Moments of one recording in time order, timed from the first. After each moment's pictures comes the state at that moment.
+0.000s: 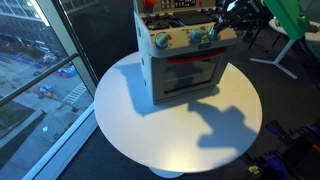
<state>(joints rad) 0.18 -0.25 0.08 -2.58 0.53 3.05 0.54</state>
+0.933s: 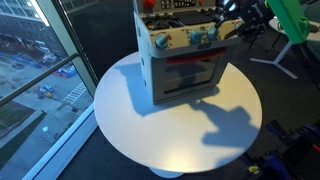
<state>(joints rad) 0.31 -0.26 -0.05 -2.60 0.68 3.08 0.49</state>
